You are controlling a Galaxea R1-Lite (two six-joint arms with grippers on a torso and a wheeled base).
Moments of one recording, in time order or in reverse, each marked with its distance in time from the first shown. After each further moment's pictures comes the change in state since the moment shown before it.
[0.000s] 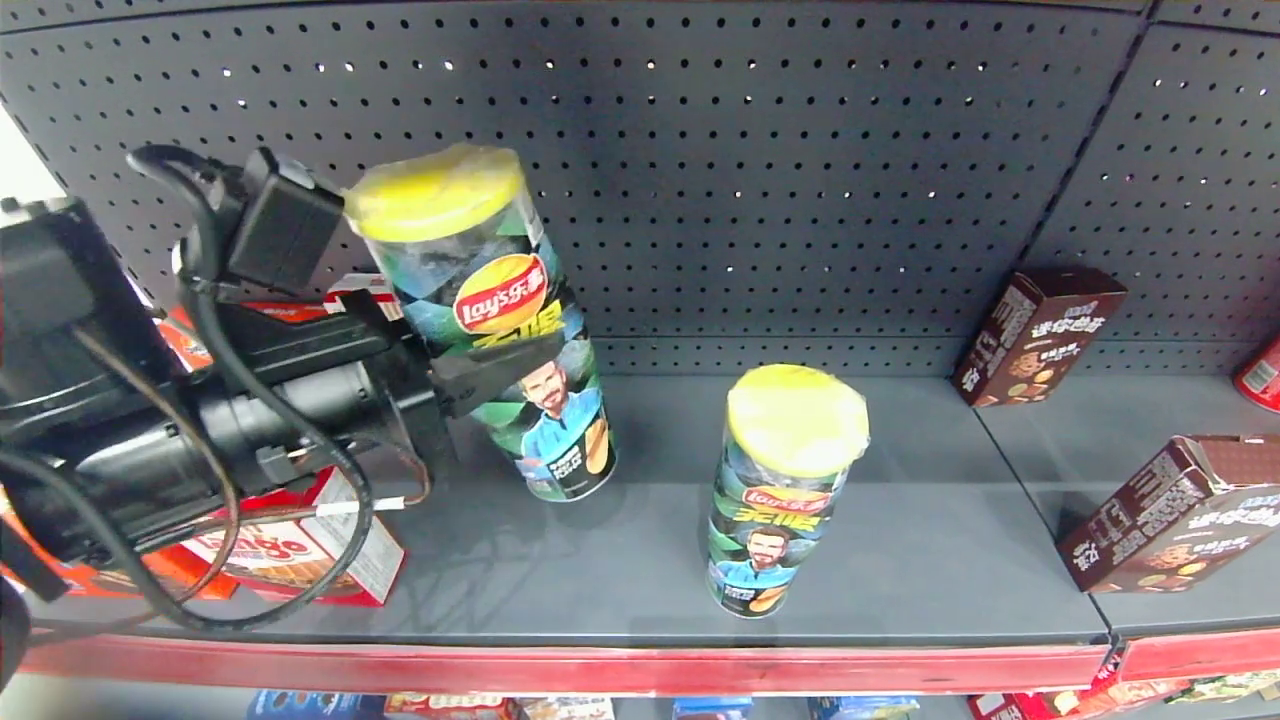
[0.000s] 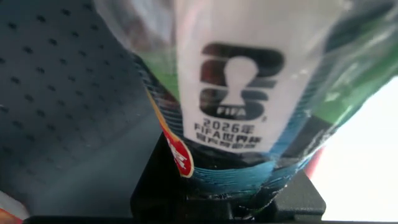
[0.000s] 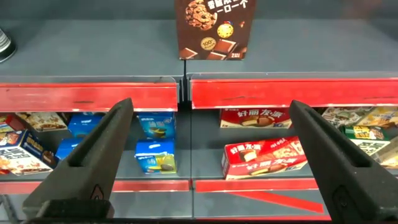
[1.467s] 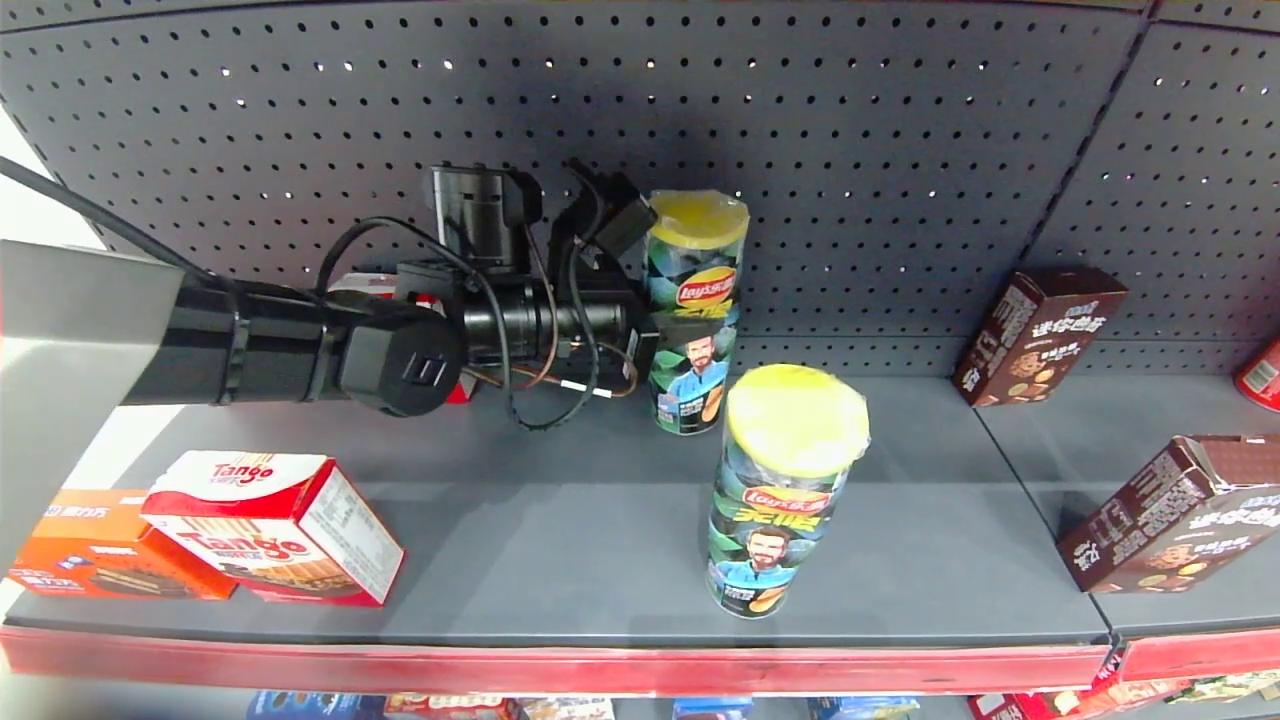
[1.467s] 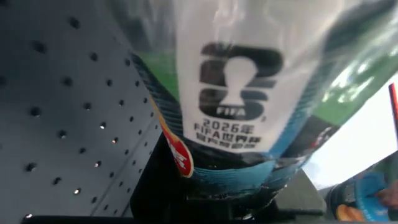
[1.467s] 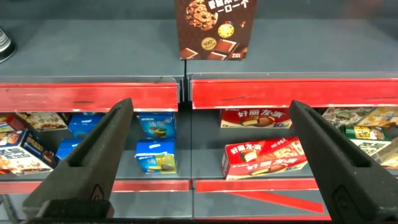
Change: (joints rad) left arm -0.032 0.587 -0.804 0.432 -0.208 0.253; right arm 0.000 0.000 0.000 0.000 0.000 0.000
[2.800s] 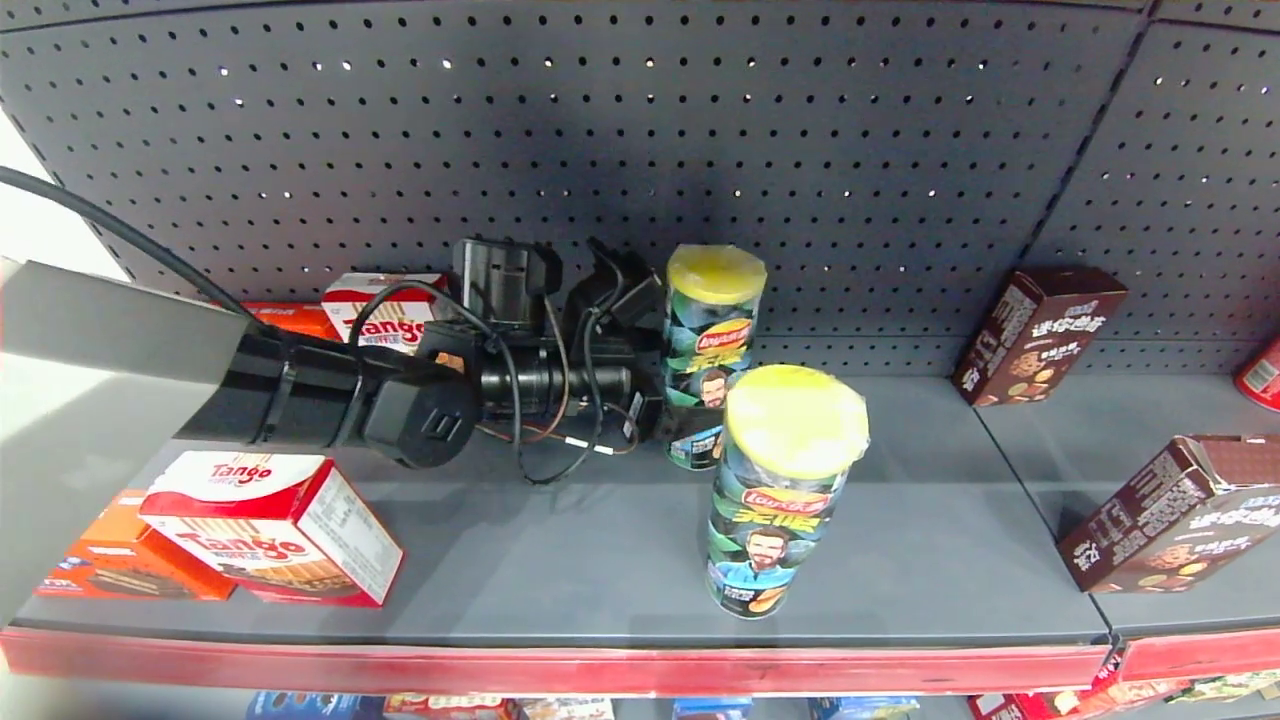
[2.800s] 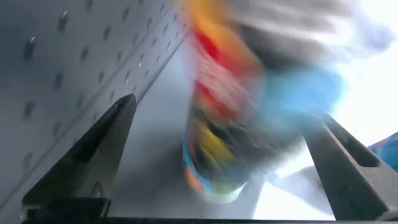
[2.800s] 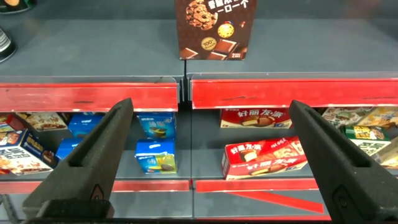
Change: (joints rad) left arm -0.011 0.000 0.163 -0.038 0.096 0.007; right arm 0.000 0.000 0.000 0.000 0.000 0.000
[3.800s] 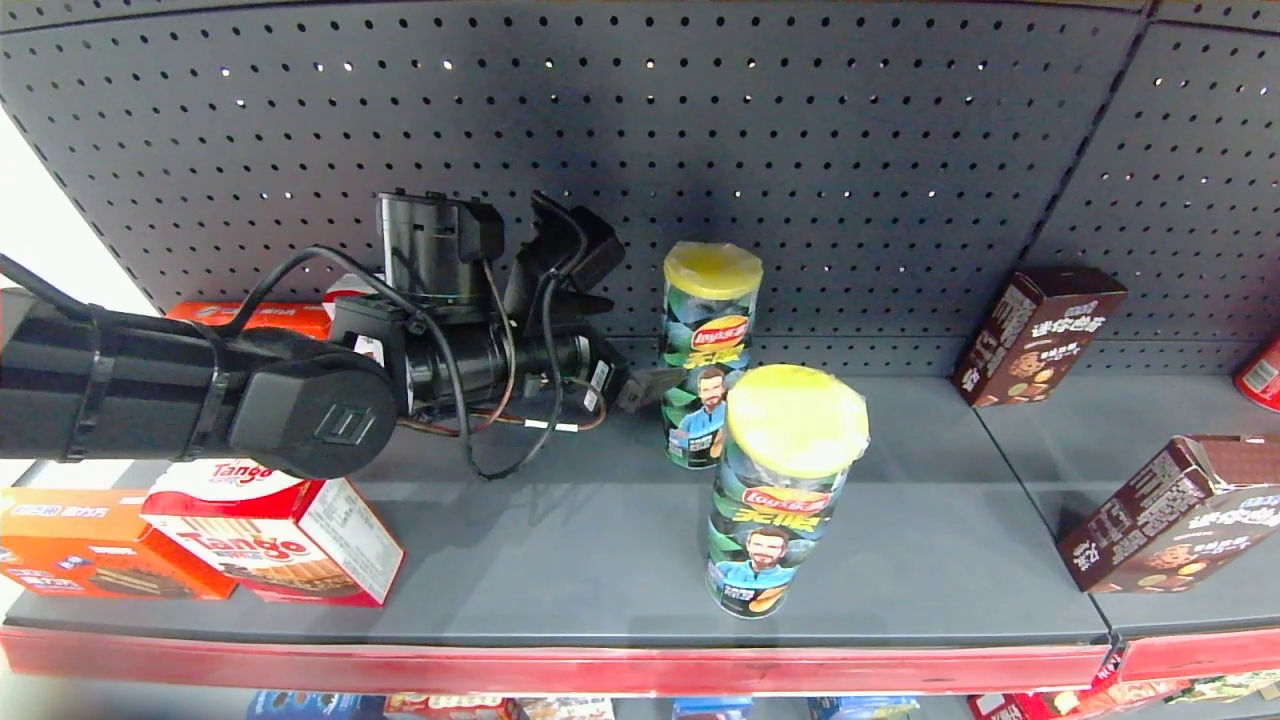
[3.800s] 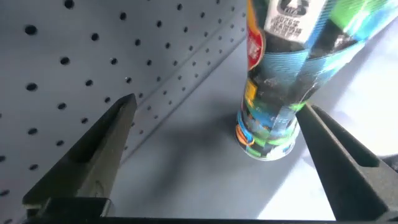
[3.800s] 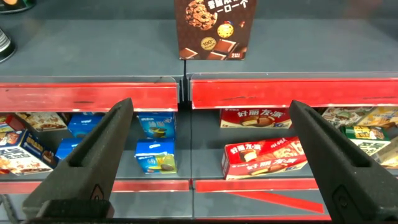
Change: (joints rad) left arm -0.007 -0.158 0.108 -0.002 0.309 -0.009; right arm 0.000 0.000 0.000 0.000 0.000 0.000
